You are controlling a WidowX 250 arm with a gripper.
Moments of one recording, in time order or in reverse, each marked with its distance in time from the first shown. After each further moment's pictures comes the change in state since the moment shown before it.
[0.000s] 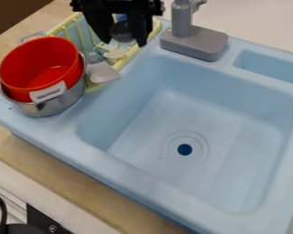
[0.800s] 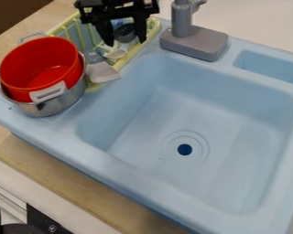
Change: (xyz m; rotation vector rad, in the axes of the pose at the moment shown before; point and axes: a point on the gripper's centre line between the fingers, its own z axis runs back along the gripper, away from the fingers) arm 0.041 0.028 -0.061 0.071 0.045 0.303
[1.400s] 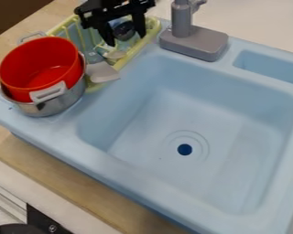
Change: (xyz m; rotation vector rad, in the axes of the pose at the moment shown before) arm 0.014 0.000 -0.009 -0.055 -0.013 0.175
